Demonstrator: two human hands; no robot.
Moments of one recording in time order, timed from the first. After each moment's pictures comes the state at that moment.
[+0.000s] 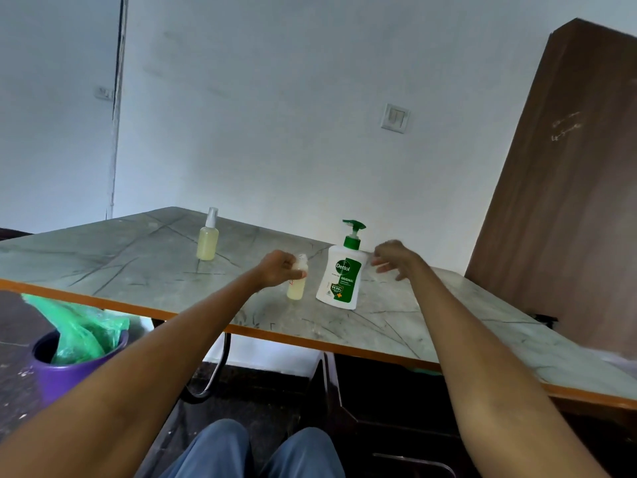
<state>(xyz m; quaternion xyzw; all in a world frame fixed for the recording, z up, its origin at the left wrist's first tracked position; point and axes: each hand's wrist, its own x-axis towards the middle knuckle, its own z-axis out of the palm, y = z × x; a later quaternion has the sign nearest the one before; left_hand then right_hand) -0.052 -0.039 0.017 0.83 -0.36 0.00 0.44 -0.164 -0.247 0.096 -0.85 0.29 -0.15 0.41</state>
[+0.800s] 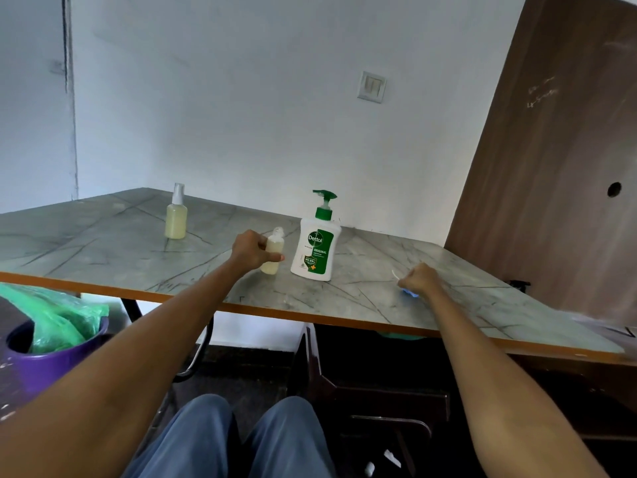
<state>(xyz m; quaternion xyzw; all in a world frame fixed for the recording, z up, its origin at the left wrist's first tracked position) -0.071 -0.062 0.002 0.85 -0.23 0.07 0.47 -0.222 -0.368 0.001 -0.88 0.38 -0.19 0.21</state>
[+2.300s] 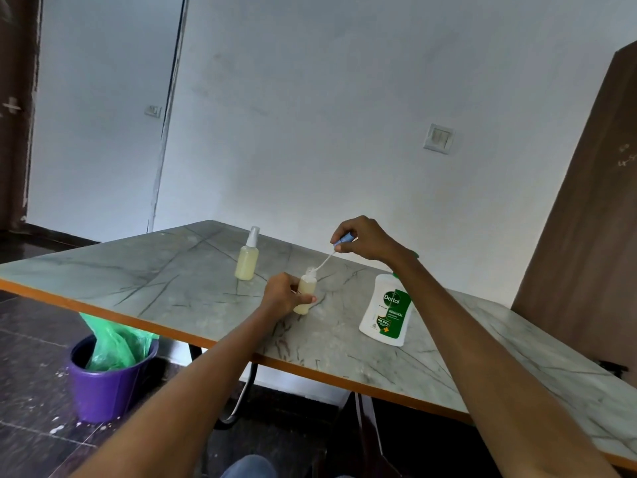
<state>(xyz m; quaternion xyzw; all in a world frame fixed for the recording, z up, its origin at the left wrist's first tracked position) -0.009 -0.012 -0.010 0.83 -0.21 0.08 0.52 -0.080 -0.149 0.132 -0.96 -0.08 -0.22 0.17</state>
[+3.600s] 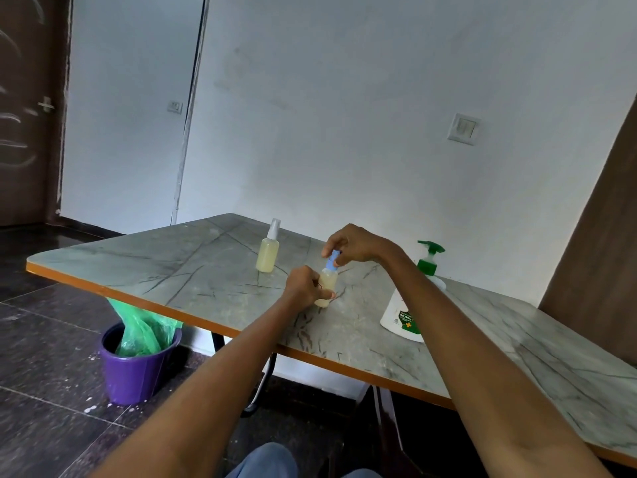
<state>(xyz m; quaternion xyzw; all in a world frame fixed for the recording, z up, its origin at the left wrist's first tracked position) -0.008 -0.007 -0.007 0.85 -0.23 0.08 0.46 -0.050 -0.116 0.109 -0.98 -0.08 -0.06 0.17</state>
